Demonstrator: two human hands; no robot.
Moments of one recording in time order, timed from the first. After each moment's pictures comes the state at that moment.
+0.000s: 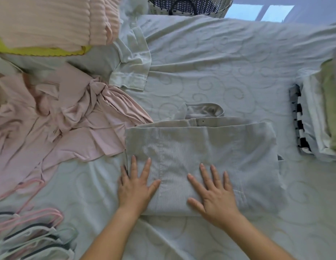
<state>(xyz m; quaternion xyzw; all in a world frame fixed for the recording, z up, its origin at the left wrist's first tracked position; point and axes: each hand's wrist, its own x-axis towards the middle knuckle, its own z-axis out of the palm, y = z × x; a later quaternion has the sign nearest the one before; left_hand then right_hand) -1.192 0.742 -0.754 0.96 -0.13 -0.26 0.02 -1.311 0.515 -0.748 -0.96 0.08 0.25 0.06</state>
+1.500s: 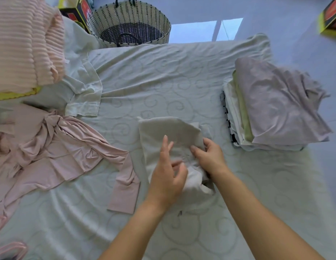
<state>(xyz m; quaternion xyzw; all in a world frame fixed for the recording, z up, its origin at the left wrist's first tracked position) -1.249 0.516 -0.611 0.80 -0.20 -0.25 0.51 -1.278 0.370 -0.644 -0.66 0.41 -0.03 0.63</state>
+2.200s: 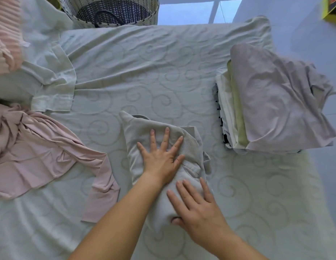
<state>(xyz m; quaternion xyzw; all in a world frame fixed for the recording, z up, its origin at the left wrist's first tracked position) -1.201 0.449 -0.724 0.91 -0.35 -0.22 -0.02 -1.382 0.397 -0.693 -1.00 -0.01 0.04 0.09</state>
